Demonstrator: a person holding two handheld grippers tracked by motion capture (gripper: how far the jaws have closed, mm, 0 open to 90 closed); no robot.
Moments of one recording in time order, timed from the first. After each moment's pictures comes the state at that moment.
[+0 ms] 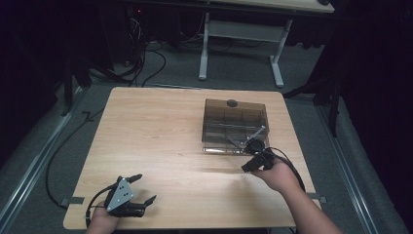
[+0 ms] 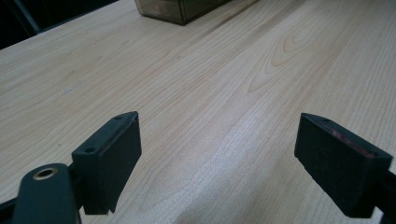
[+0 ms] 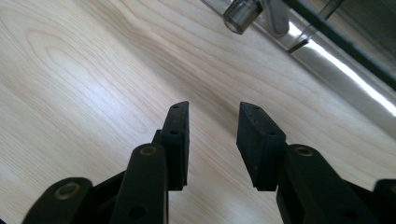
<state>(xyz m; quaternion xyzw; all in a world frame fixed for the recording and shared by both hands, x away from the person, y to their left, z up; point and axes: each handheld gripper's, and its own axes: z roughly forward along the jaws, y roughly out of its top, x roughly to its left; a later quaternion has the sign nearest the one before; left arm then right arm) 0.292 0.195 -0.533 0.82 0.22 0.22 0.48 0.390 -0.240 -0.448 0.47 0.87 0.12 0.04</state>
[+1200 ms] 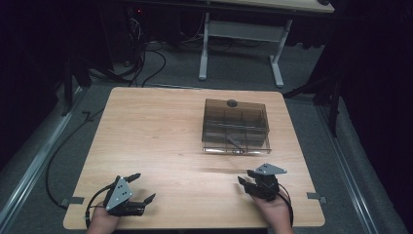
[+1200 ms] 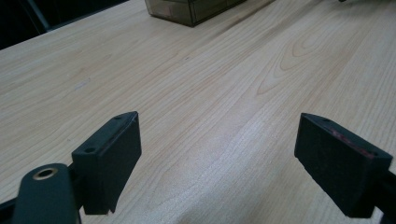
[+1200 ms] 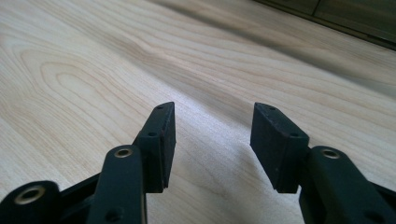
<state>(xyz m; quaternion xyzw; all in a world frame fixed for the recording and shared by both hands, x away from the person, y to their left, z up) 0.293 0.197 -0.533 0.81 0.24 0.23 0.48 0.312 -0.266 -0.523 0.46 0.78 0.37 0.19</state>
